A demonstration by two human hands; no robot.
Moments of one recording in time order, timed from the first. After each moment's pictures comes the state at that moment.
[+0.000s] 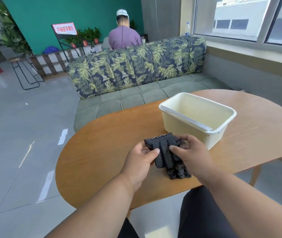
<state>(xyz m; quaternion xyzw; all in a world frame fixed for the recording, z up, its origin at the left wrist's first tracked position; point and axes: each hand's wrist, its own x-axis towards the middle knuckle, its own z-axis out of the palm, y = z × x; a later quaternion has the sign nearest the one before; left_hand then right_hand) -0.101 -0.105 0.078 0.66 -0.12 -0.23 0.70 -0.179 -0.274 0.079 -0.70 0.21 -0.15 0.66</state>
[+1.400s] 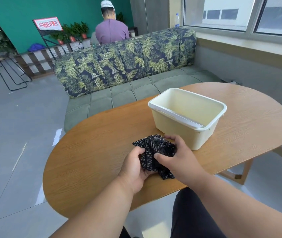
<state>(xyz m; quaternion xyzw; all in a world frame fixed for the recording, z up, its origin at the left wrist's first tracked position) -0.094 -0.136 0.061 0.57 0.09 -0.34 0.74 -0.182 -0.272 0.067 -0.75 0.20 -0.14 0.62</state>
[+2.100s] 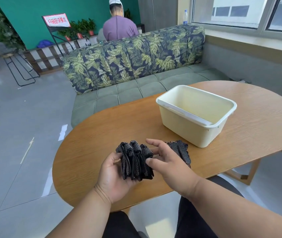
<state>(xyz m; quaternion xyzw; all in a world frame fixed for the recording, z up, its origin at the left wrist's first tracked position) -0.085 -0.045 0.056 0.42 0.07 -0.40 0.81 -0.180 -0.216 0.072 -0.66 0.07 -0.06 0.75</state>
